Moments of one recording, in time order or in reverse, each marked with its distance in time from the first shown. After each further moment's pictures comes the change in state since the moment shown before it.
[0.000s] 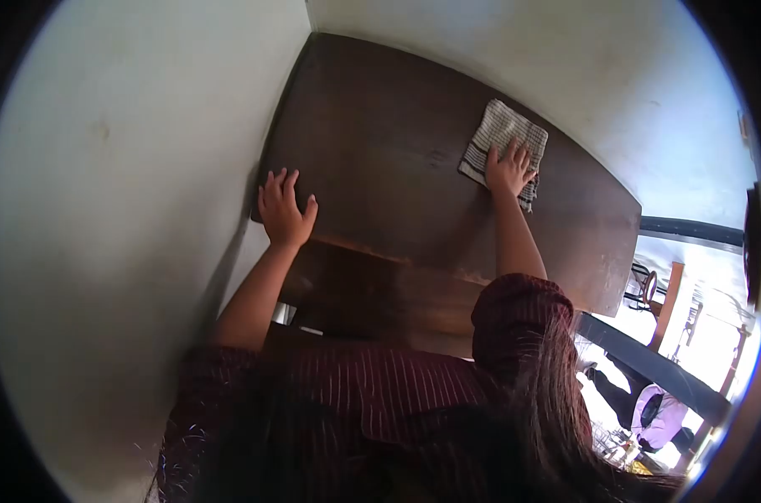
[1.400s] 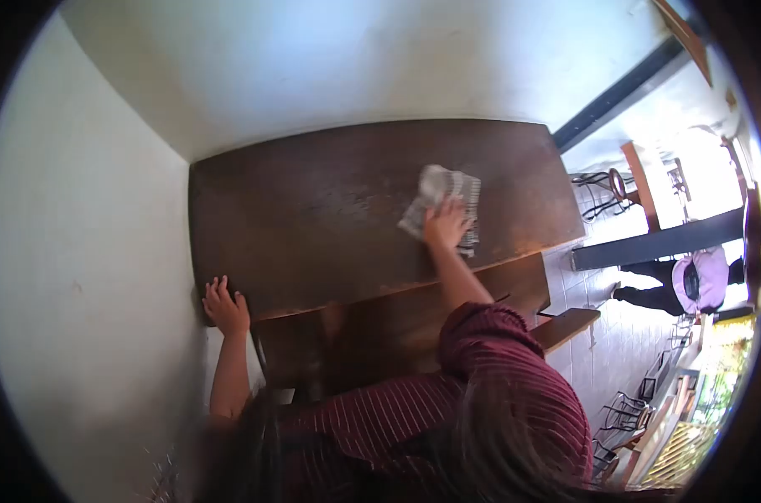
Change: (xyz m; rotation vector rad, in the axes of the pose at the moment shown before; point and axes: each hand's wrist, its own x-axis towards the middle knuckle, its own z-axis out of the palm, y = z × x) left_hand 0.004 0.001 -0.010 0.138 -0.045 0.114; right_hand -0.090 0.121 -0.028 0.002 0.082 0.379
